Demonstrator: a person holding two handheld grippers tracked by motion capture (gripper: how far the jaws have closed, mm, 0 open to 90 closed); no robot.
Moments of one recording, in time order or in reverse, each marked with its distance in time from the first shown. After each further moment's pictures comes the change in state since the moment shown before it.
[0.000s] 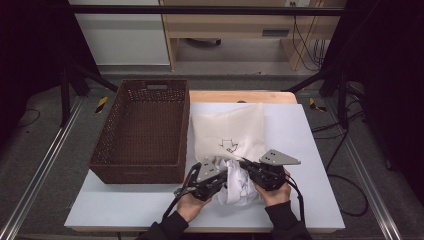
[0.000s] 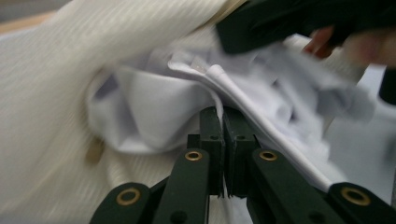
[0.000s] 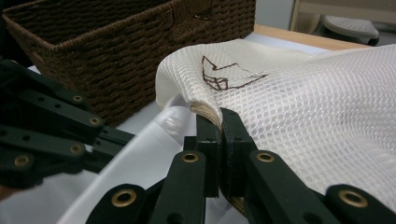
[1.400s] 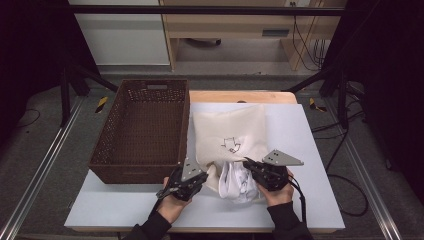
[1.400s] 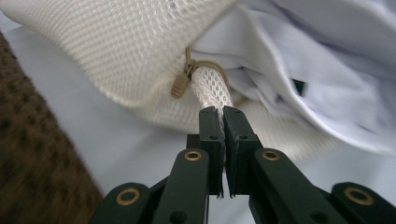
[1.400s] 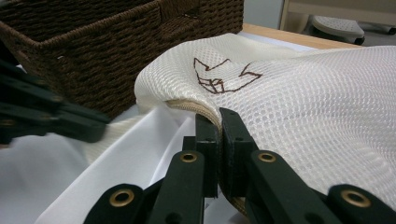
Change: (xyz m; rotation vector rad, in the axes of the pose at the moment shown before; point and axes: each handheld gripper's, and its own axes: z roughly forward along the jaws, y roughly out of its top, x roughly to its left) left arm 0.031 -0.032 -0.052 0.153 0.152 -0.027; right arm -0.004 -0.002 -0.004 0.002 -0.037 -0.001
